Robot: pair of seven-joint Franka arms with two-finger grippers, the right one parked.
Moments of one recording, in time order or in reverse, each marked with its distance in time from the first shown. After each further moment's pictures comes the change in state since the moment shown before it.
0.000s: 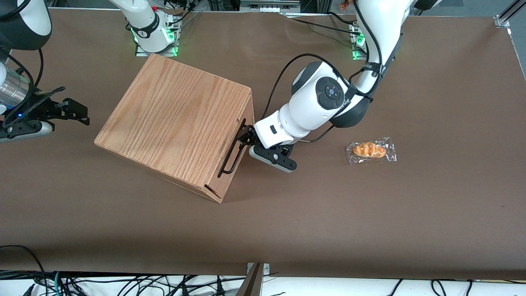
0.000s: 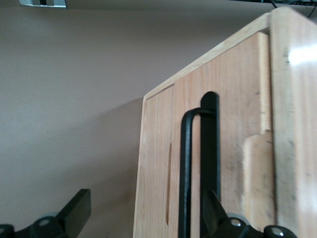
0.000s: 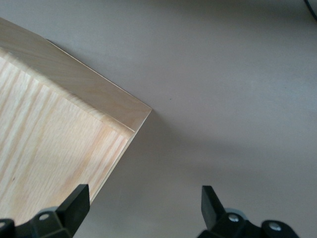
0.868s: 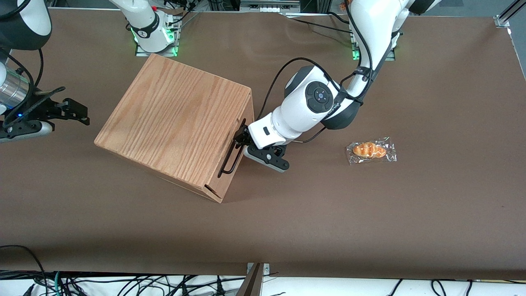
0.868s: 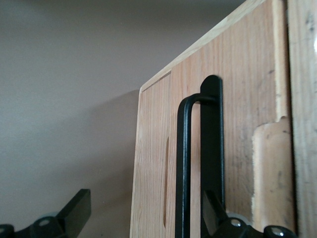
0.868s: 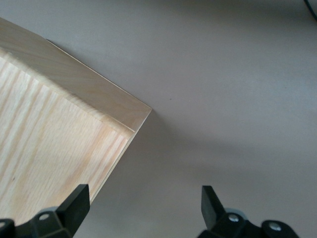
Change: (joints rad) arm -0.028 0.029 0.002 -0.002 0.000 0.020 0.001
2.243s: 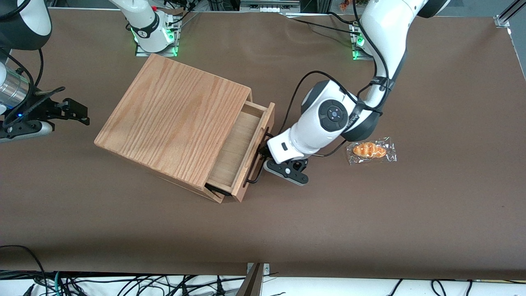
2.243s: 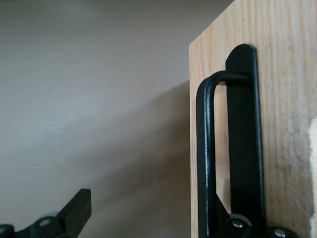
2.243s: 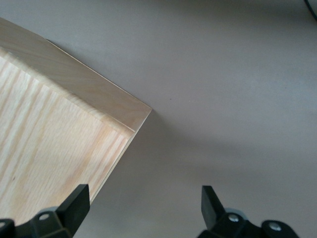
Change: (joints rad) arm 0.097 0.005 0.006 -0.006 0.122 -0.121 0.081
